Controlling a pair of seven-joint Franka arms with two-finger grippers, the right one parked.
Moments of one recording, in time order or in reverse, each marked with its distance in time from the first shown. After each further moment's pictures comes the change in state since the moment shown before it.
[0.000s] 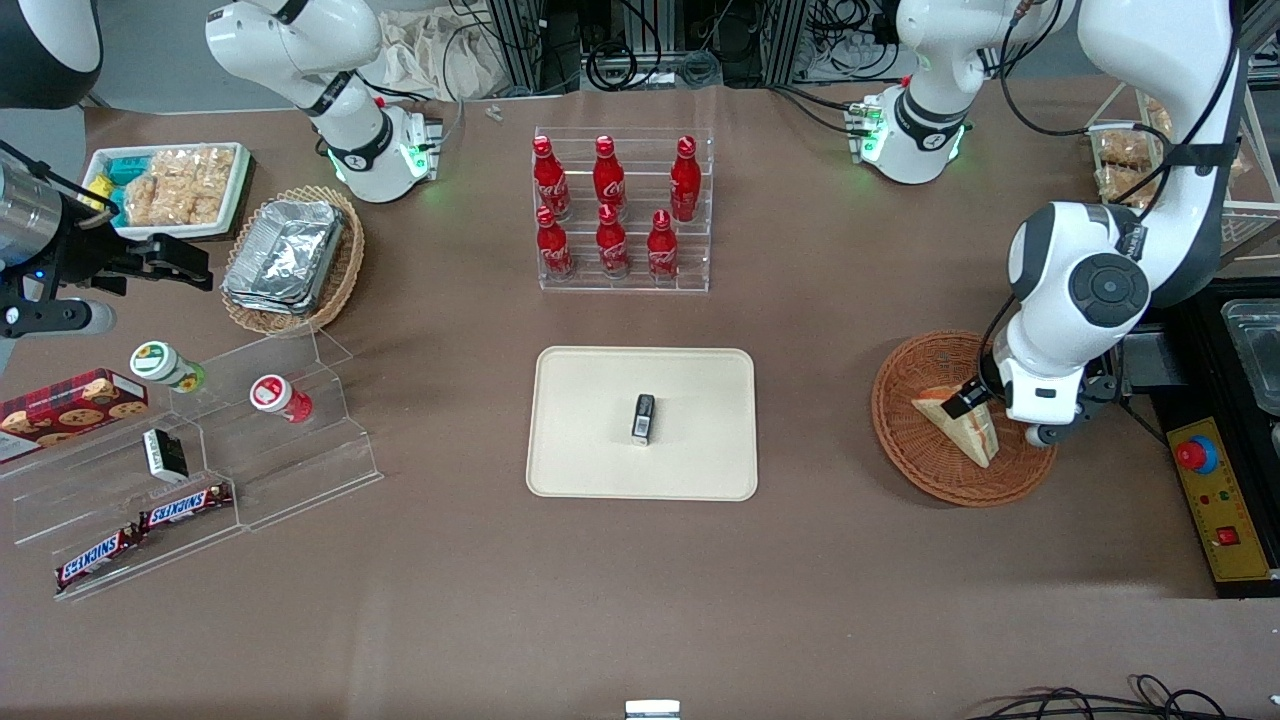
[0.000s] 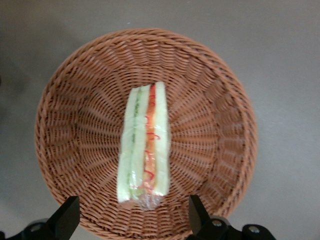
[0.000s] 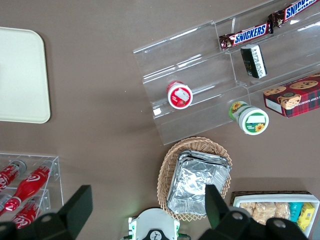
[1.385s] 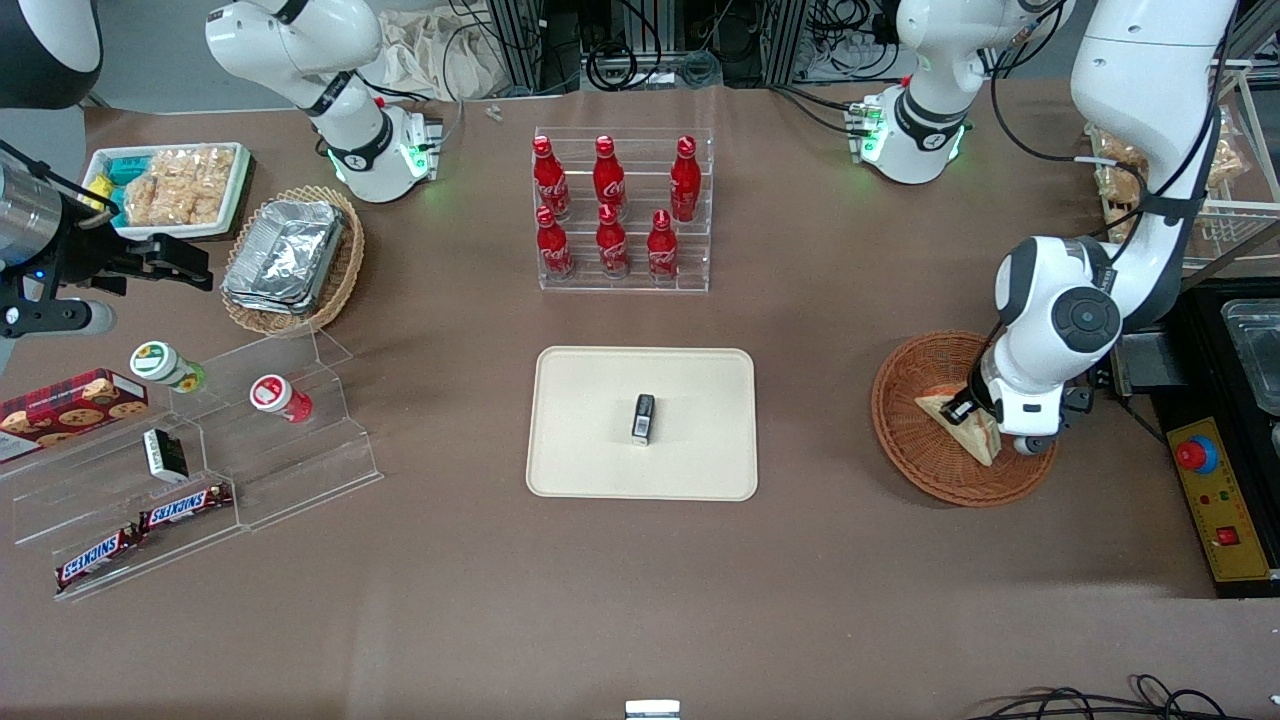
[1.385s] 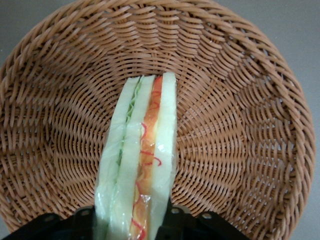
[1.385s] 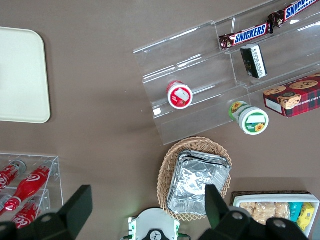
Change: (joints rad) arm 0.010 0.122 0.030 -0.060 0.001 0.196 -0.049
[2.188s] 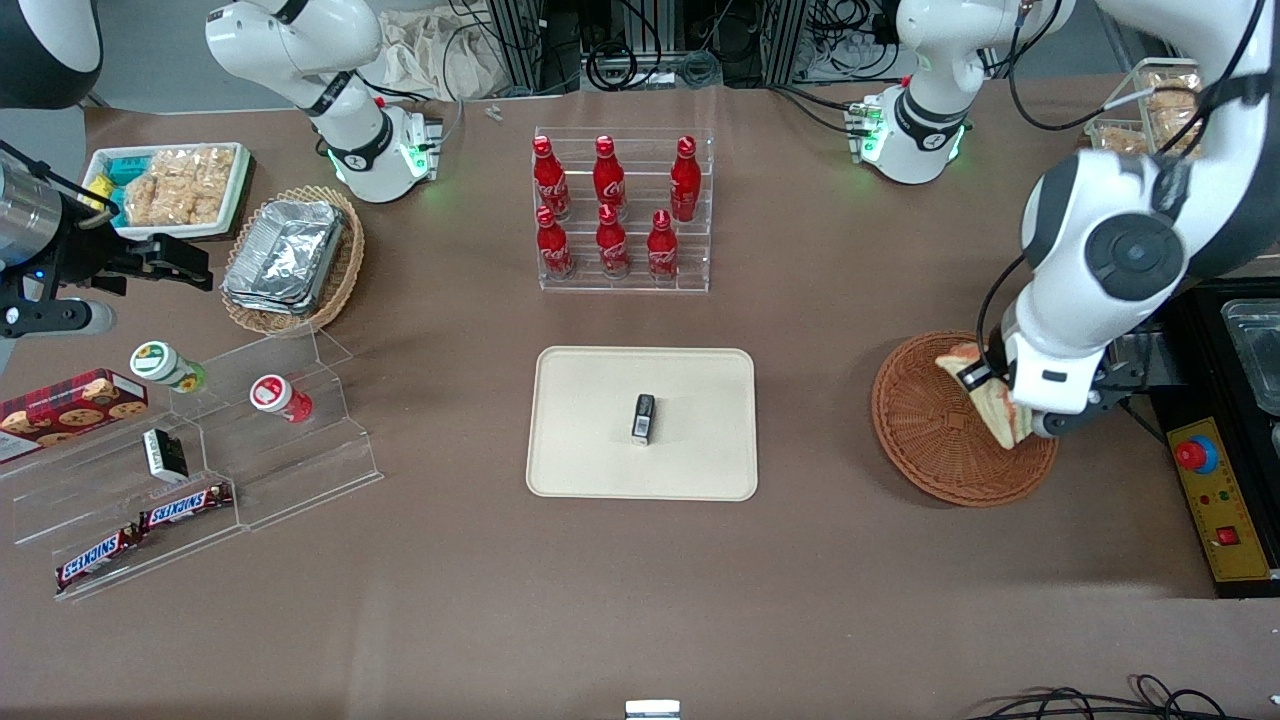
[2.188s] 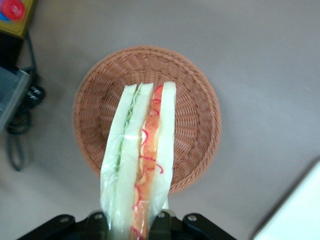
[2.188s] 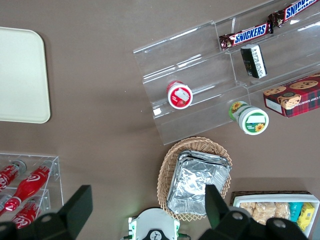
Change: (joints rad) arm -0.006 -0.175 -0.165 0.409 0.011 -0.667 0.161
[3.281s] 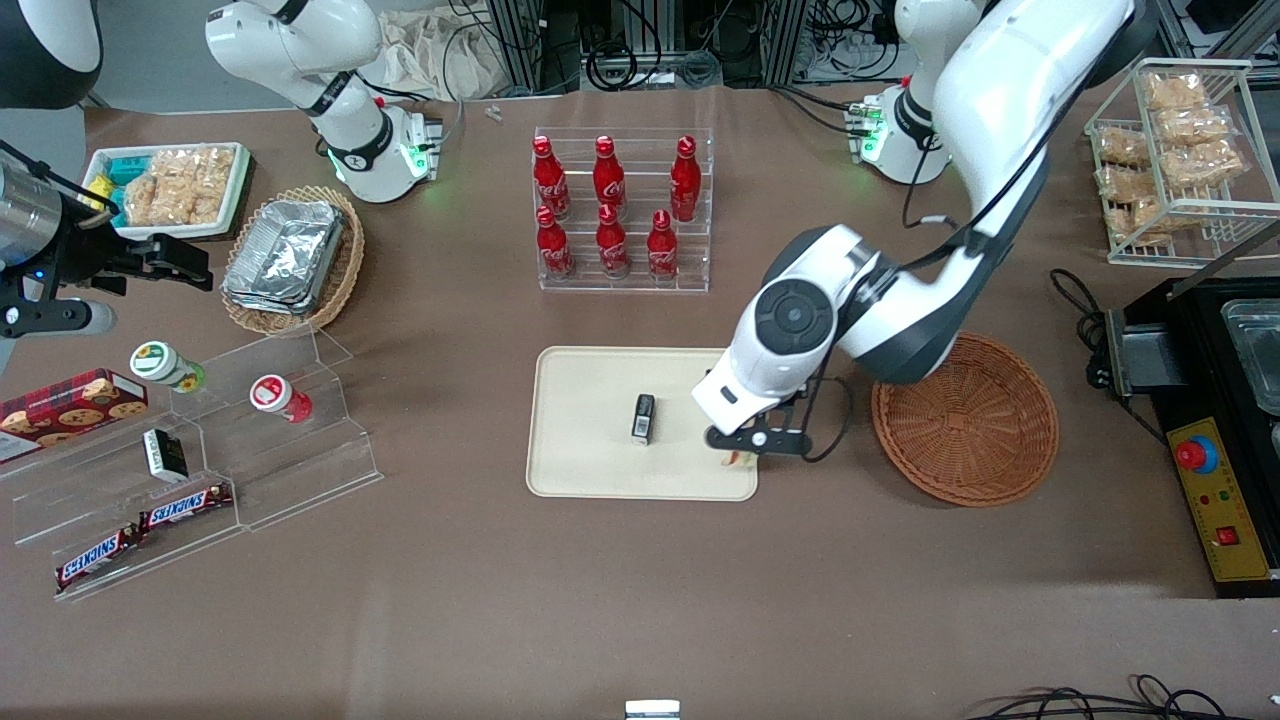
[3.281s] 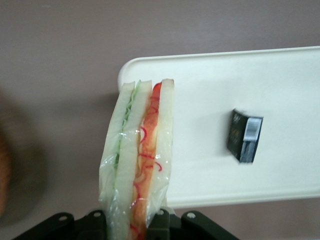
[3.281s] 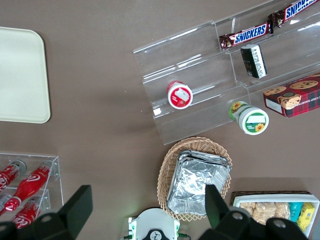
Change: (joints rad) arm -0.219 0.565 -0.299 0.333 0.151 0.158 0.071
